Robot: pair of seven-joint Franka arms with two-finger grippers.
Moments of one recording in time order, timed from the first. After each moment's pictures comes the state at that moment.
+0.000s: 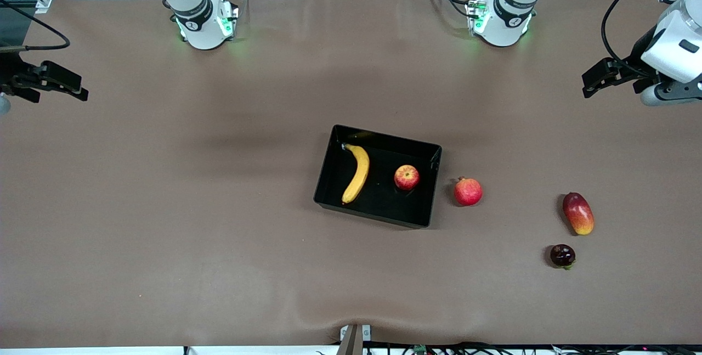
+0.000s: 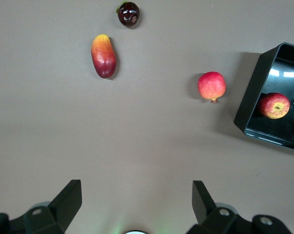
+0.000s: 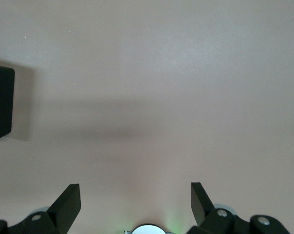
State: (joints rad) left arm 0.06 -0.07 -0.17 -1.64 0.04 1.53 -0.16; right arm 0.05 0.03 -0.08 -1.47 0.04 1.40 -0.04
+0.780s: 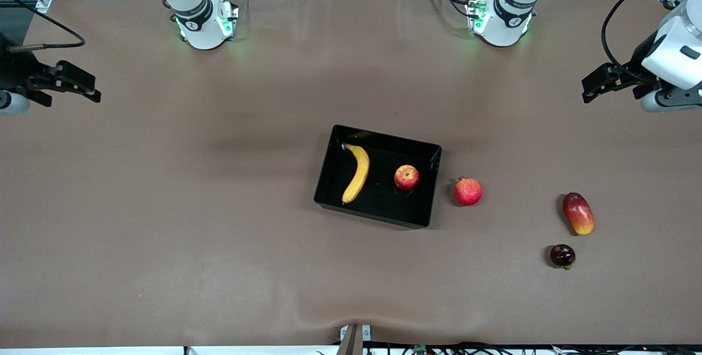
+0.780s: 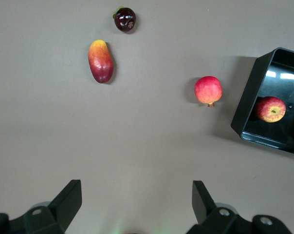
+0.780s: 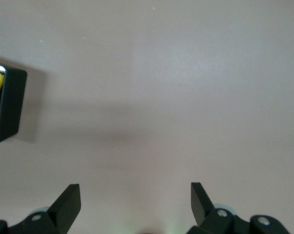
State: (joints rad) left arm 0.06 -0.03 -0.18 -1.60 0.04 1.53 -0.16; right arm 0.08 0.03 -0.06 -1.47 0.04 1.45 -0.04
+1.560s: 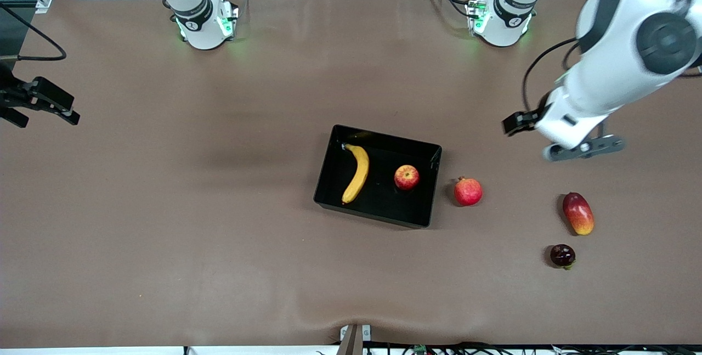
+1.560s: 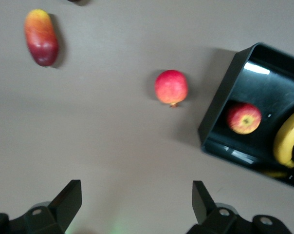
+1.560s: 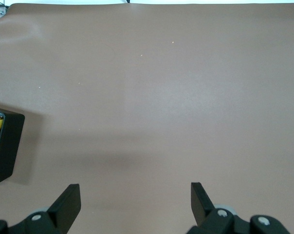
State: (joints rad) left arm -0.04 0.20 -0.30 -1.60 0.04 1.66 -0.51; right arm 0.05 0.04 -0.08 -1.48 0.04 1.62 -0.04
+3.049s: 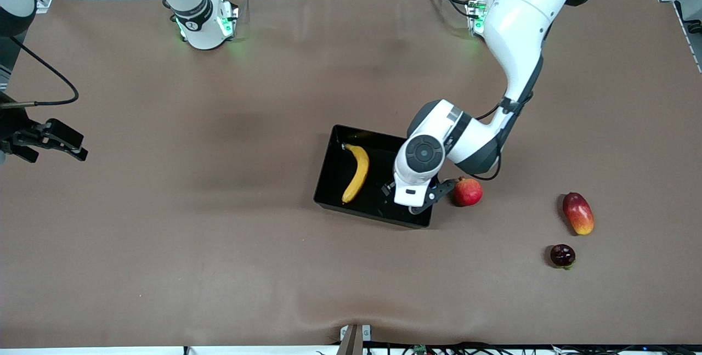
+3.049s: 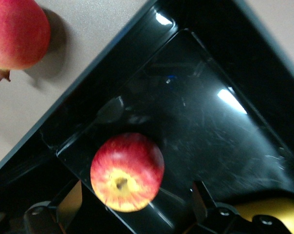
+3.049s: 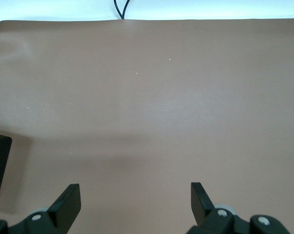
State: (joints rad) left arm -0.39 0.77 -0.26 -1.40 0.15 2.01 -1.26; right arm 0.05 0.14 -0.08 -1.48 0.04 1.76 -0.04
